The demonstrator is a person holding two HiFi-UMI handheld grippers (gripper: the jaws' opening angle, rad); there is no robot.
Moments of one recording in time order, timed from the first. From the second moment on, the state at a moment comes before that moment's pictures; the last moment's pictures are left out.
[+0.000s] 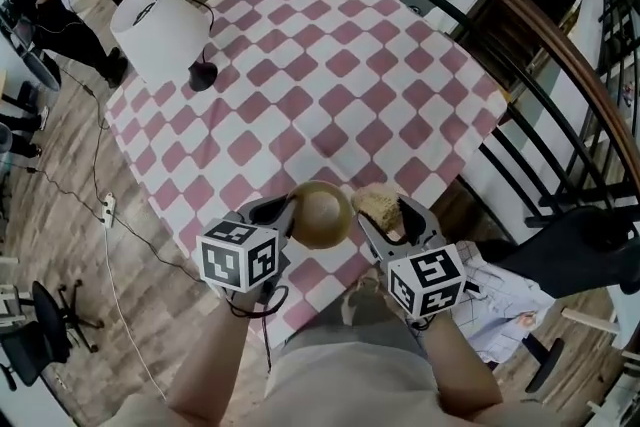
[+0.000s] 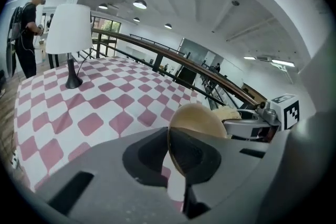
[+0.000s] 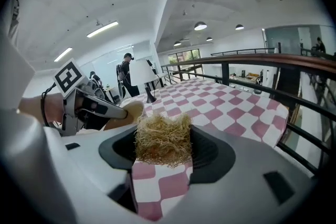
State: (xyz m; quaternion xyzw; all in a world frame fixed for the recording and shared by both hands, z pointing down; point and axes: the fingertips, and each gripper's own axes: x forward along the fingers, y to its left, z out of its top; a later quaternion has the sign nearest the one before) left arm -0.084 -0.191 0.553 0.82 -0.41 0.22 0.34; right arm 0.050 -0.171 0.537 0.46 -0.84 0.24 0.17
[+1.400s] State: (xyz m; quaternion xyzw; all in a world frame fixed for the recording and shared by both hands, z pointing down) left arm -0.075 -0.195 0.713 0.77 -0.40 0.29 0.41; right arm 0.060 -0.158 0.662 0.44 -0.82 0.25 0.26
